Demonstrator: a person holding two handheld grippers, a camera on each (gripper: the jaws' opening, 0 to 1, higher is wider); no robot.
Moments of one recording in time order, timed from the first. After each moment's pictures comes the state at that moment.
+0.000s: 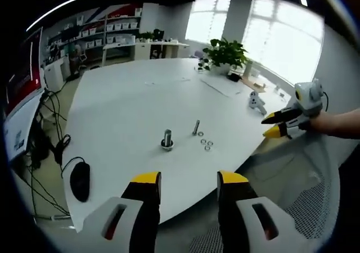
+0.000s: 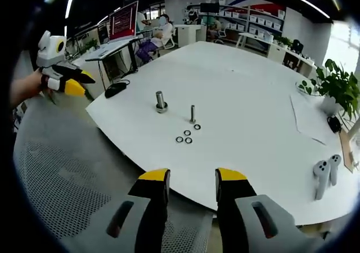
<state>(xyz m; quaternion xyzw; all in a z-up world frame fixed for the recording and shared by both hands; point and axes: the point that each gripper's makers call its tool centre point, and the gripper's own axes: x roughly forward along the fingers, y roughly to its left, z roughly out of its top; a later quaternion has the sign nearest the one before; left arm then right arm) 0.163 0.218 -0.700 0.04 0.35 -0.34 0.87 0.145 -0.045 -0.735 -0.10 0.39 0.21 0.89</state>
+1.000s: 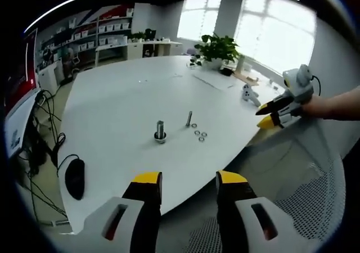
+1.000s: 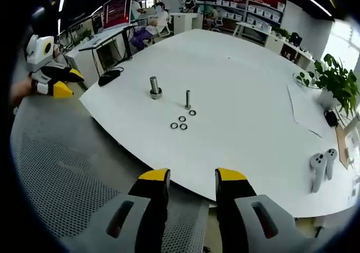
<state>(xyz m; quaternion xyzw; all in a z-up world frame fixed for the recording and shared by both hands) 0.148 0.214 -0.713 0.04 0.35 -0.36 0.86 0.137 -0.054 -0.752 -0.12 0.43 0.19 0.87</state>
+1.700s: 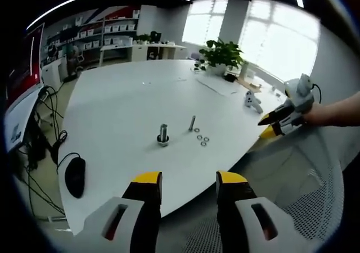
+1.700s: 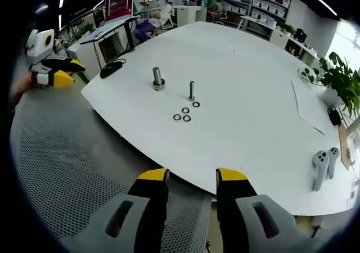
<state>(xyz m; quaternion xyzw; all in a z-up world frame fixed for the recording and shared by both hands) 0.153 0.217 -0.711 0.03 0.34 -0.35 0.87 0.130 -0.053 -0.764 -0.12 0.47 0.20 0.85</state>
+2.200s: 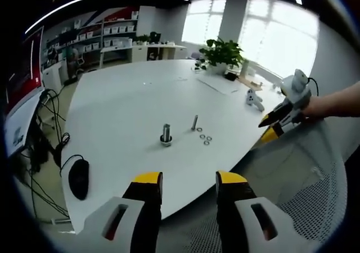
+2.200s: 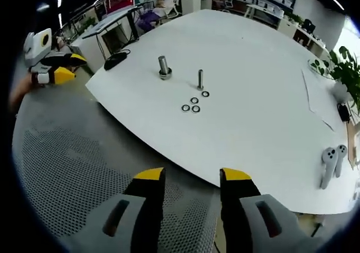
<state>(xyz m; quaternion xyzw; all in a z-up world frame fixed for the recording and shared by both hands) 0.155 0.223 -0.712 0.04 0.34 -0.35 0.87 0.119 -0.038 -0.782 -0.10 0.54 0.23 0.80</state>
